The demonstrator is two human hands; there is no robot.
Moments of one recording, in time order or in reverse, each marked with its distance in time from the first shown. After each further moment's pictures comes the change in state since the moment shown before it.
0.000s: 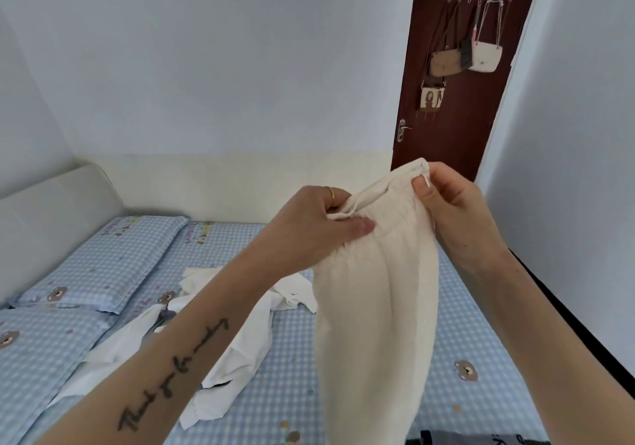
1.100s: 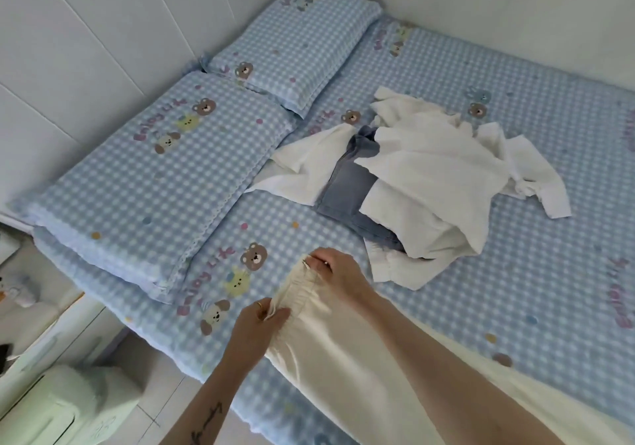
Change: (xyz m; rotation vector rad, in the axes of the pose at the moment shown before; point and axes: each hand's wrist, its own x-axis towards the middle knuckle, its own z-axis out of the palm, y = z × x) left_hand -0.350 -0.614 -0.141 -0.267 0.438 -1.202; right_hand -0.207 0.336 0.663 -0.228 -1.055 0.485
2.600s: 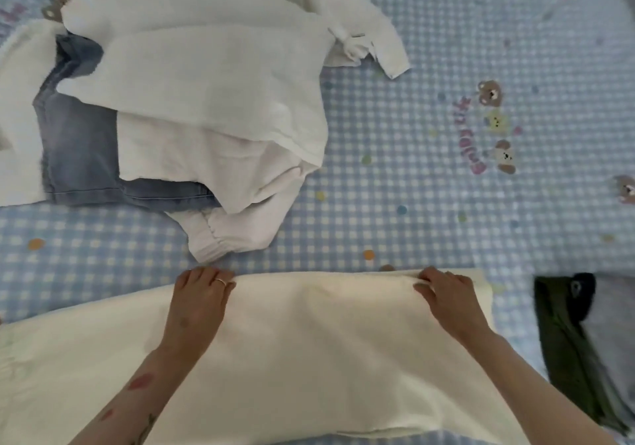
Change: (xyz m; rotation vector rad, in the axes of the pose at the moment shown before) left_hand 0.161 -0.032 0.248 1.131 -0.141 0.974; right_hand -0.254 0.388 -0.095 -0.471 0.359 0.773
